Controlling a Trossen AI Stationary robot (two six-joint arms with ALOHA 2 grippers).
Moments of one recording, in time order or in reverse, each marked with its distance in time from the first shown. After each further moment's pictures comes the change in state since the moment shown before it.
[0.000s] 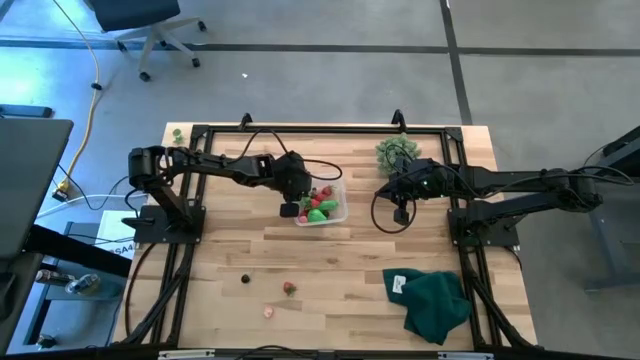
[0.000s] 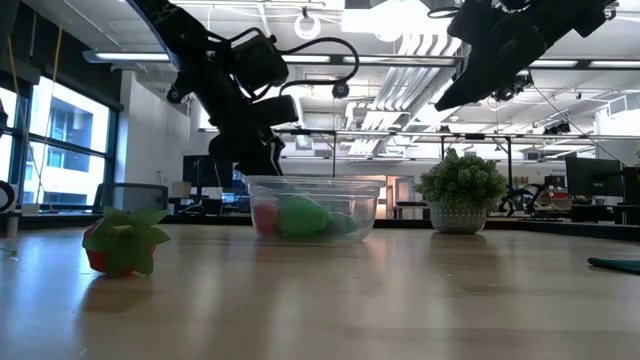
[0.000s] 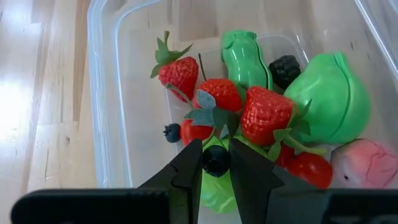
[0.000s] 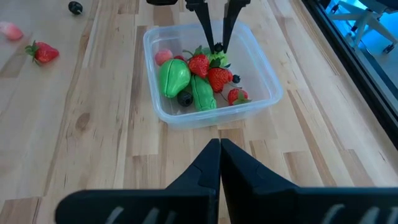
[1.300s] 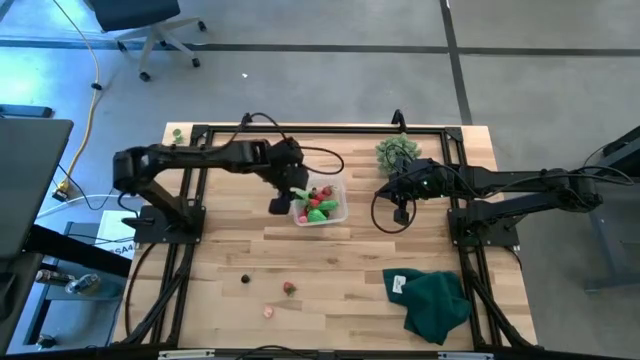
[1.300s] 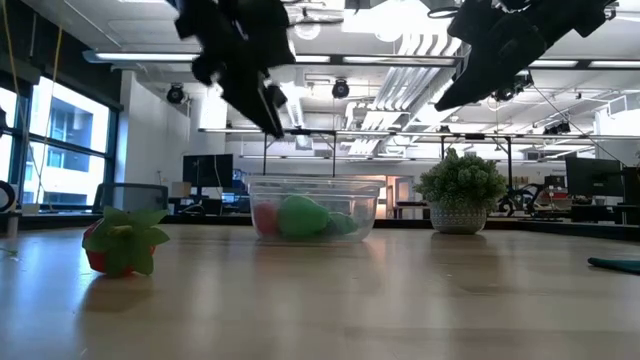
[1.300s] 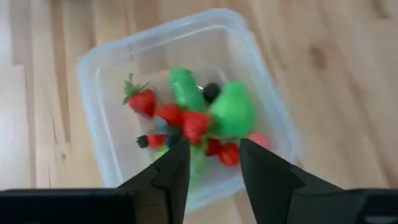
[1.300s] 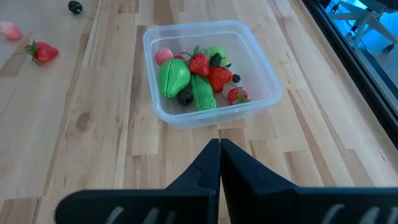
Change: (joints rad) left arm -0.020 -0.119 0.236 -0.436 0.146 0.052; right arm 0.000 0.000 0.000 0.000 0.000 0.000
